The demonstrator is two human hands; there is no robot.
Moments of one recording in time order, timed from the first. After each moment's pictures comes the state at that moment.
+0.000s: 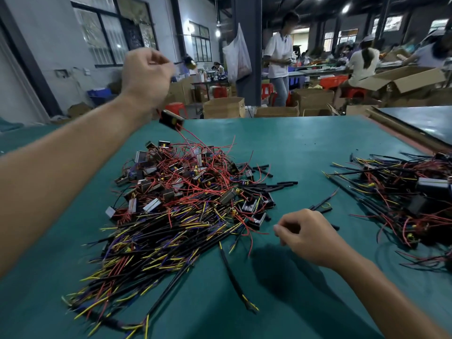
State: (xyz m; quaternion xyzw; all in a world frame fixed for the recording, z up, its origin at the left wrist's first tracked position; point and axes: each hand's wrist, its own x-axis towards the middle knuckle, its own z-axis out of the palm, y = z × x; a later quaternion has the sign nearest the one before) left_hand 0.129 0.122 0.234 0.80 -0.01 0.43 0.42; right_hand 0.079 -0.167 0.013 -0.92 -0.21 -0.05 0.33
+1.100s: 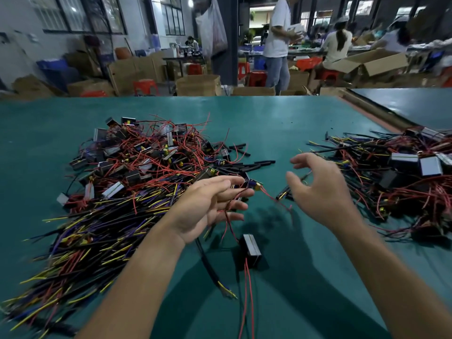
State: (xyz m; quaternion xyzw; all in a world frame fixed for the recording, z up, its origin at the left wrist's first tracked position) left_hand 0.071 0.026 0.033 0.61 -0.05 -0.16 0.77; right_hand 0.094 -0.195 0.030 -0.89 -0.05 -0.24 0.37
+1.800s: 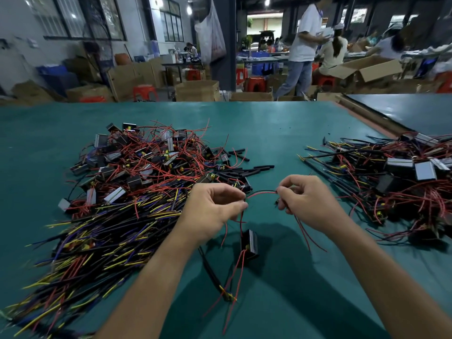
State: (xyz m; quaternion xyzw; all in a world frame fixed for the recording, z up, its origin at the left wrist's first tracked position) left_hand 0.065 0.014 0.027 0.76 -0.08 0.05 0.64; right_hand 0.096 -0.189 0.026 -0.87 -0.06 -0.07 0.48
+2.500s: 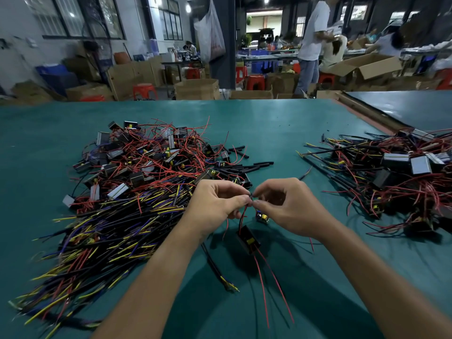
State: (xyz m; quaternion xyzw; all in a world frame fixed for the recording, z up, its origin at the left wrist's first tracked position) left_hand 0.064 0.009 0.027 0.75 -0.08 0.02 0.66; right_hand 0.085 -0.175 0.015 -0.85 -0.25 -0.09 0.45
